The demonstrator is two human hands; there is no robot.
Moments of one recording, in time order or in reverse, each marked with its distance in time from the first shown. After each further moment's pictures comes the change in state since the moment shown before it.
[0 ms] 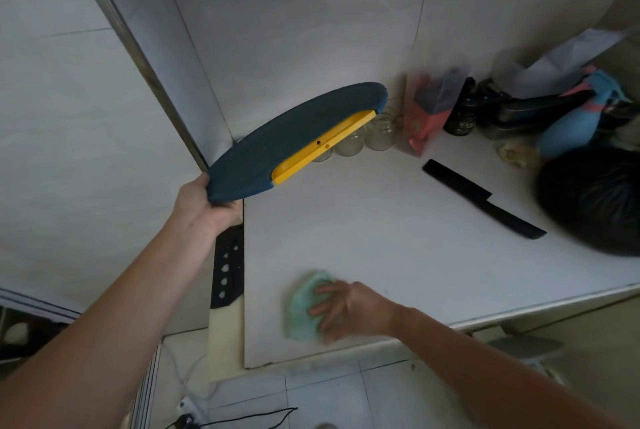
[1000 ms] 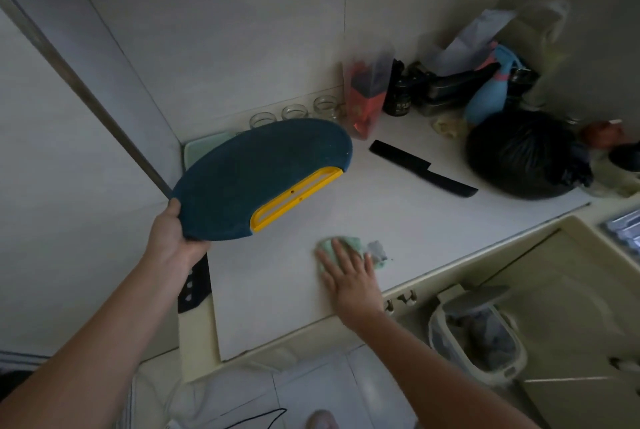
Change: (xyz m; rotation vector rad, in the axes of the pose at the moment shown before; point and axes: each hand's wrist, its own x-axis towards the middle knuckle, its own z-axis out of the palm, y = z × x) left_hand 0.024 -0.032 -0.052 0.272 -0.094 0.005; right_hand -0.039 0.014 0.032 -0.754 0.632 0.403
